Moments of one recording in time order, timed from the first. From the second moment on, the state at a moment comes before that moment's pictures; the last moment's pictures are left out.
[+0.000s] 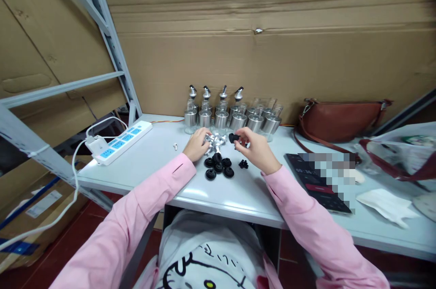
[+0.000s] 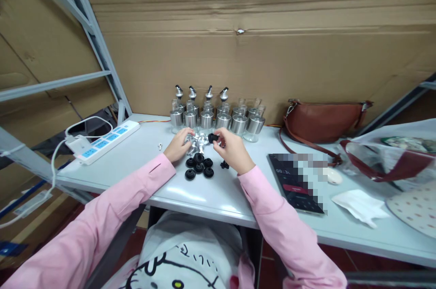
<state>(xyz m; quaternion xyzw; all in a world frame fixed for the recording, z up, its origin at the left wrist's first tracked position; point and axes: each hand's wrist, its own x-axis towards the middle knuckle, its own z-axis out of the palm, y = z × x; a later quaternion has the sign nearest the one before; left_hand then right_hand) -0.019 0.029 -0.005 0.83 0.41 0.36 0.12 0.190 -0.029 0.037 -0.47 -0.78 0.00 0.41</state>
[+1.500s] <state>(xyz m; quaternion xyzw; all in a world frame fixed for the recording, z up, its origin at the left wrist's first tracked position) -0.020 0.005 0.013 0.88 0.36 0.31 0.06 0.205 0.131 0.123 -0.73 -0.60 -0.07 0.31</state>
